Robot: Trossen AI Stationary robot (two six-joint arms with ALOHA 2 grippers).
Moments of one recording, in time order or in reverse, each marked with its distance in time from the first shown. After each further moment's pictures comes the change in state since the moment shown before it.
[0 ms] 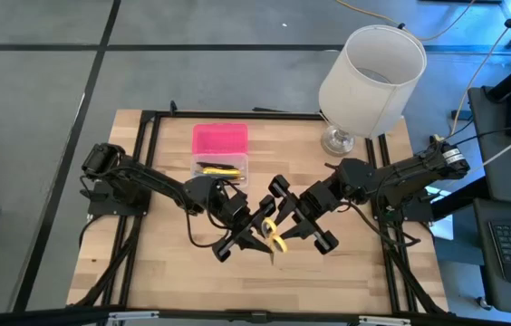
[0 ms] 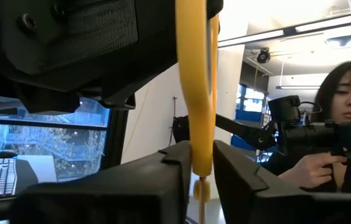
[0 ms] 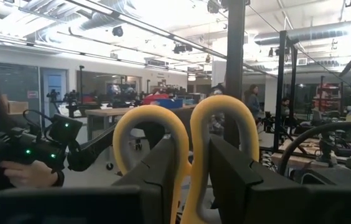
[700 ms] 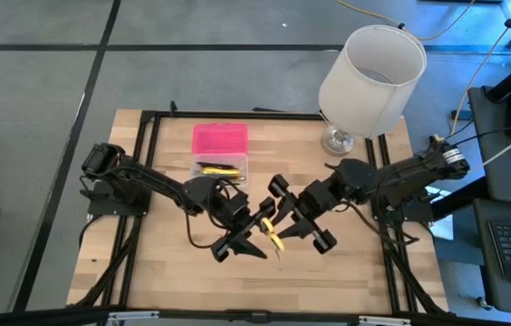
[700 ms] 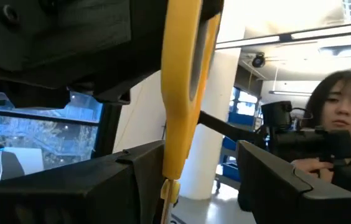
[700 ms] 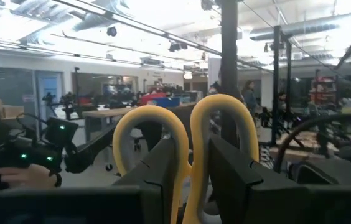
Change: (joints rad) left arm -0.001 0.000 0.000 0.001 0.007 -0.060; right arm 0.004 0.000 0.000 -0.007 0.026 0.027
